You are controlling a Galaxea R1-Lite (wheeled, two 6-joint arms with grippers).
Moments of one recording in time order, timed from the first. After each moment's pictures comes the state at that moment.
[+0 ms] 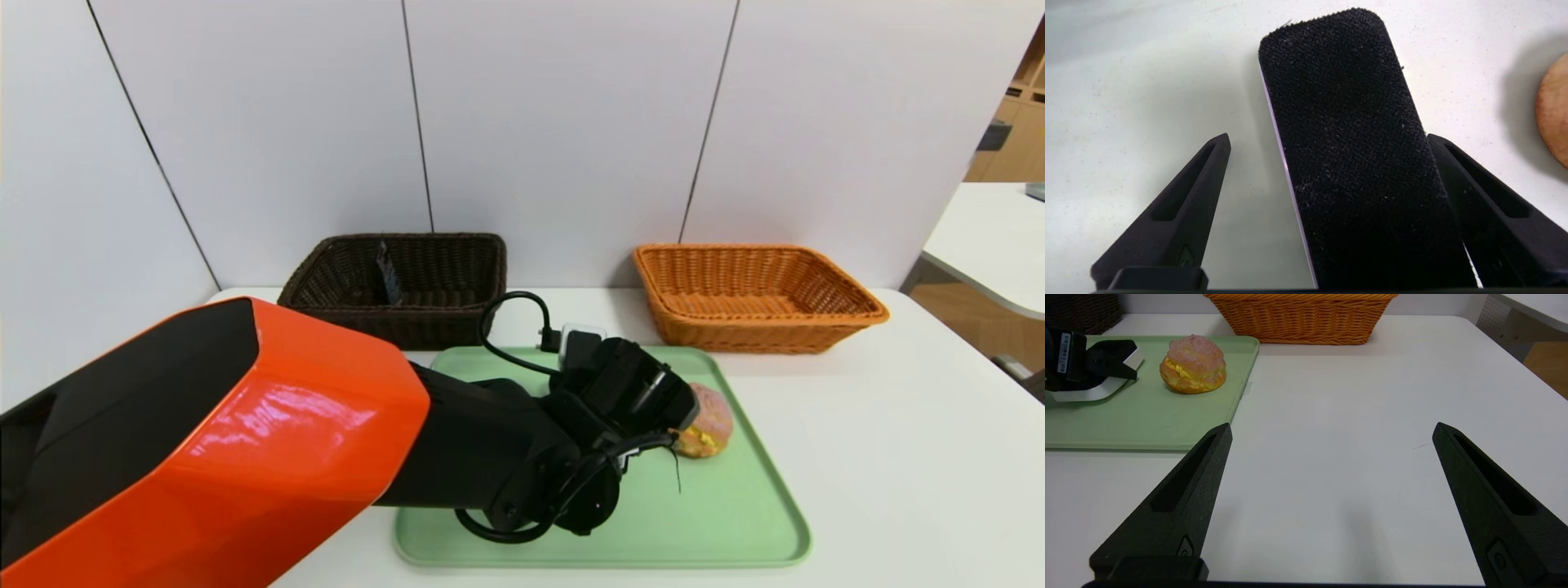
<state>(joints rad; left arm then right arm) -0.99 2.19 -1.43 0.01 0.61 -0.53 0.00 0.00 0.00 0.00 0.00 -0.01</state>
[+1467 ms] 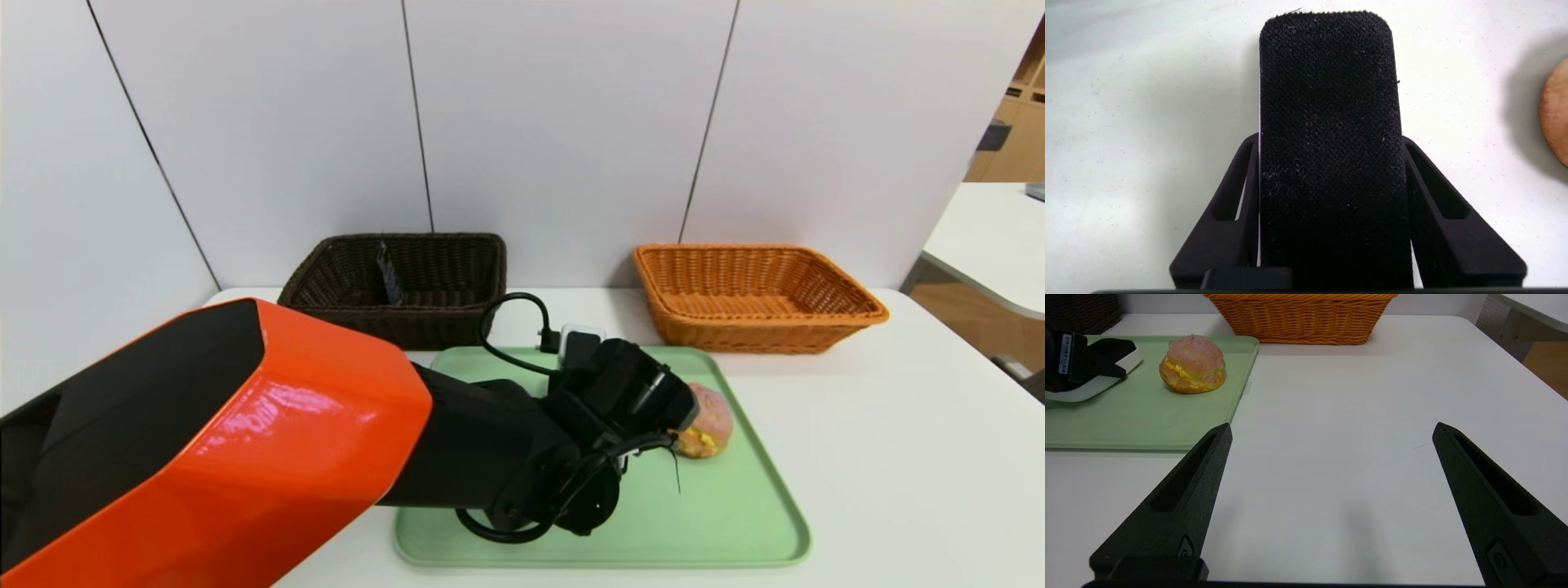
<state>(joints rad) -0.99 2.19 -1.43 0.01 0.62 -0.54 0.00 0.00 0.00 0.00 0.00 -0.01</state>
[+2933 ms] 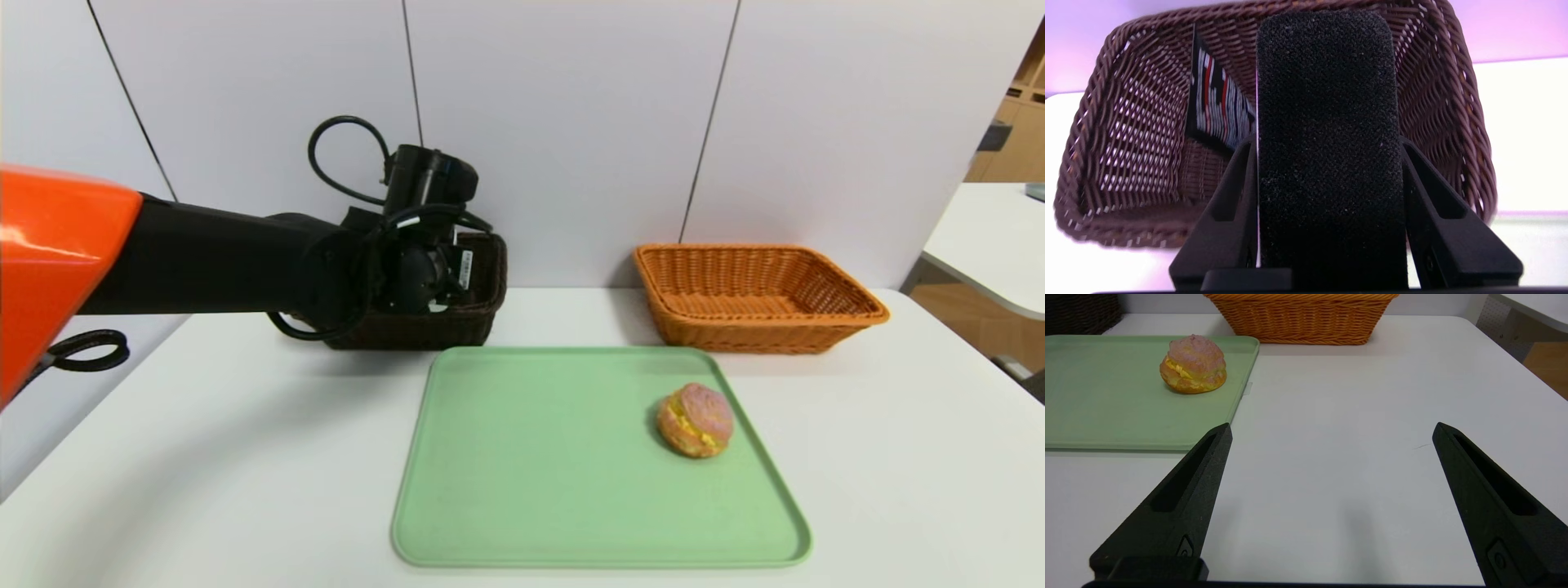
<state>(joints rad) -0.56 2.02 -1.54 -0.04 0.58 -0.15 0.00 0.00 0.00 0.00 0.00 -0.01</state>
